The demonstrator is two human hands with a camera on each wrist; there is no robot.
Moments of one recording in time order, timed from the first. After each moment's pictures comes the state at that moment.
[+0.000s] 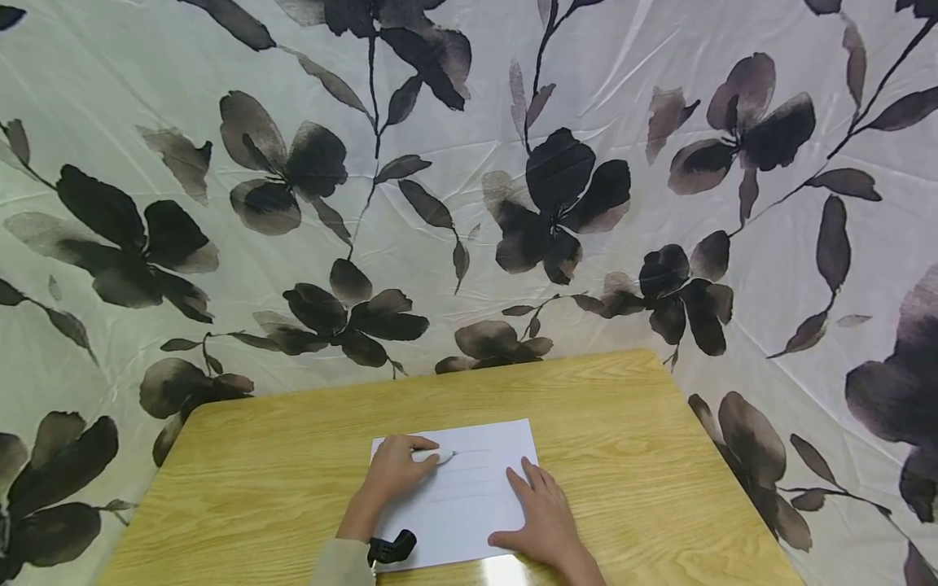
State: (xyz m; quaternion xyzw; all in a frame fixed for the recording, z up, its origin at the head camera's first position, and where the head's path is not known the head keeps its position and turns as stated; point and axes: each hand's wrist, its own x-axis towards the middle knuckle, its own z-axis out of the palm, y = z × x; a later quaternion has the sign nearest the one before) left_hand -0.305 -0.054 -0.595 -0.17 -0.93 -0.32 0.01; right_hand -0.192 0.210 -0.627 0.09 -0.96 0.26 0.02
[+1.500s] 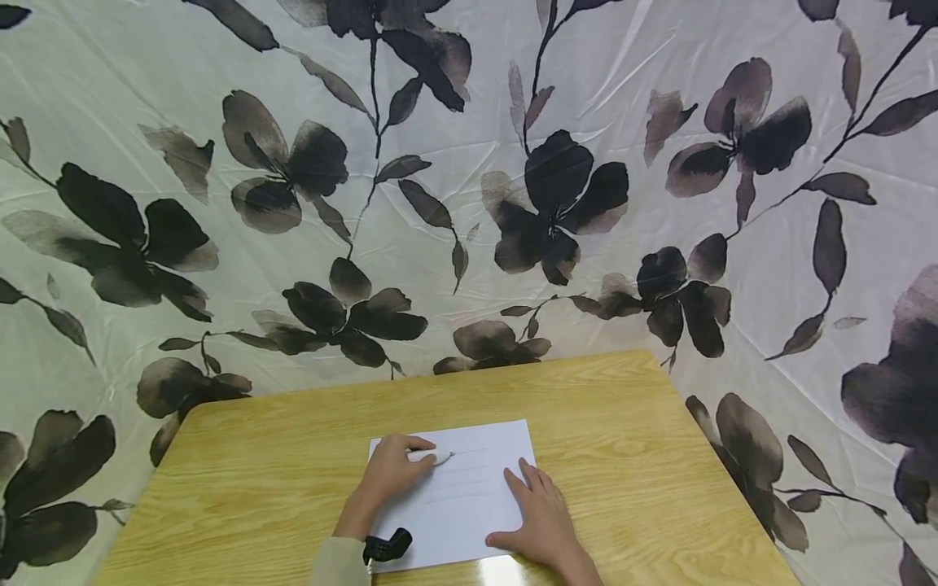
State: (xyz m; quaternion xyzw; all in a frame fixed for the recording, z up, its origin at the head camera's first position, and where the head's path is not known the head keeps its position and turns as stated) left_hand -0.308 -0.053 -0.600 -0.15 -0.93 -0.34 0.00; right_hand -0.195 0.210 -0.627 0.10 -0.96 0.26 0.02
